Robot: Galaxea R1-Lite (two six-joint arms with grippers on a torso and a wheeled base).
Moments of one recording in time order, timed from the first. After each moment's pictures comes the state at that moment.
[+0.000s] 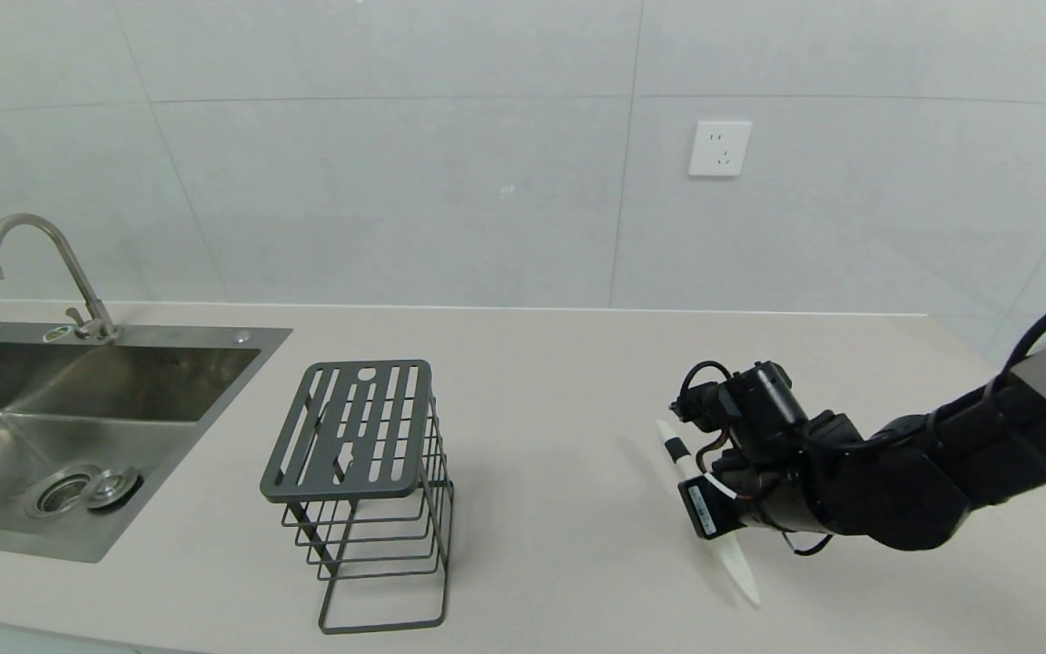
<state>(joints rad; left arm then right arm) 0.00 0.00 0.00 0.00 -0.07 0.02 0.54 2.01 -0.82 -0.22 -0.19 0.13</state>
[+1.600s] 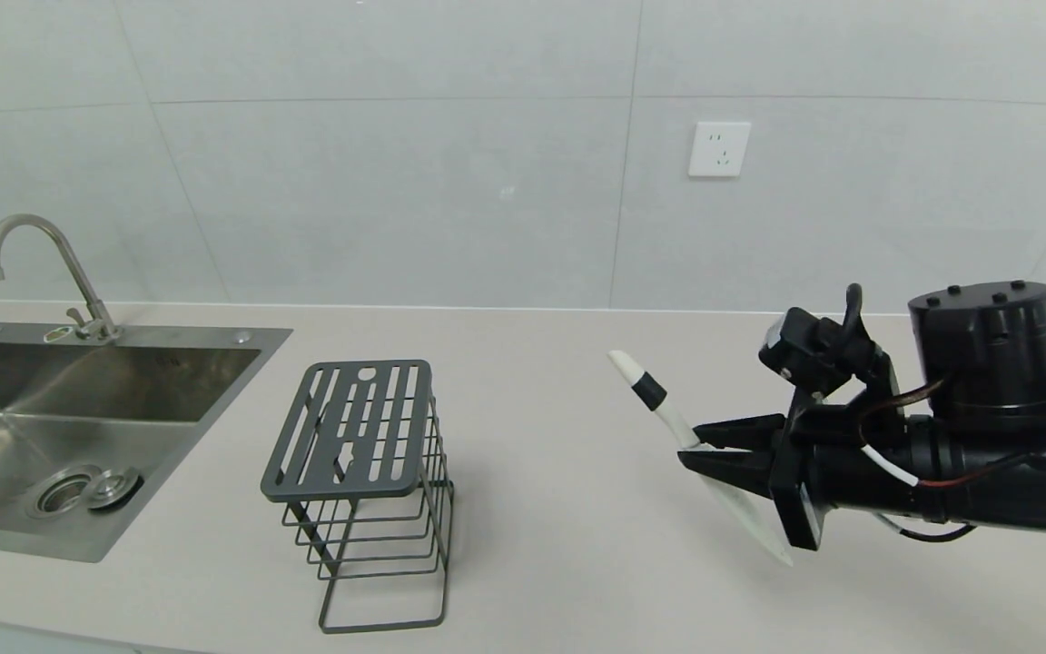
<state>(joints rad) 0.00 0.01 -0.15 -0.36 -0.32 0.02 0.54 1.56 -0.68 -0.33 0.35 -0.25</state>
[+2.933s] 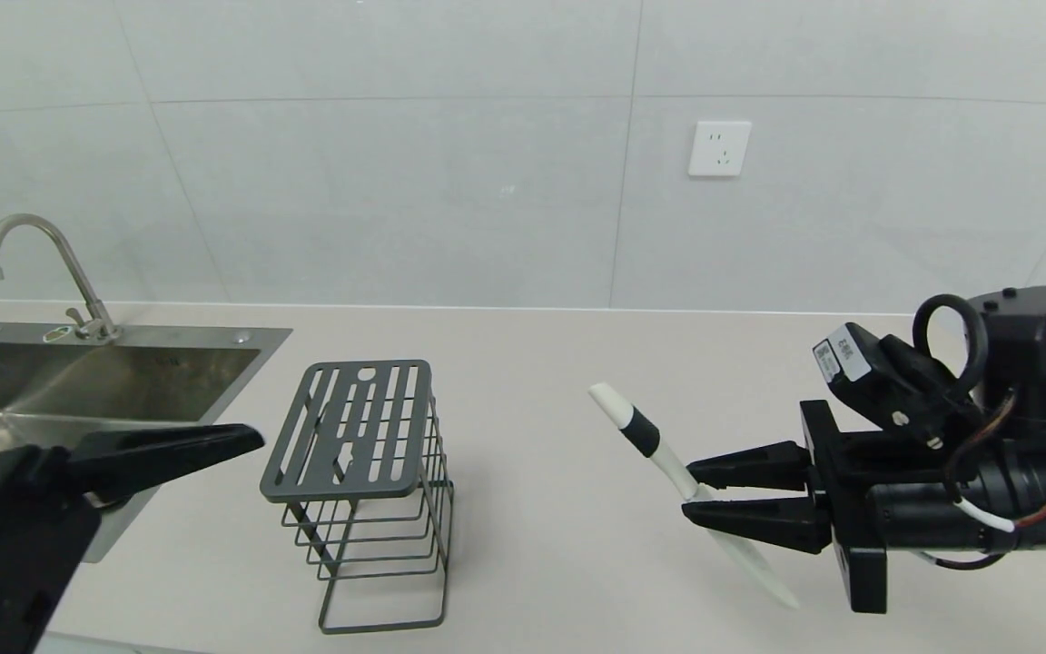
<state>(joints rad) -0.36 1.00 -0.27 -0.90 -0.94 -0.16 0.54 1.50 -0.63 -0.35 0.69 -0.32</state>
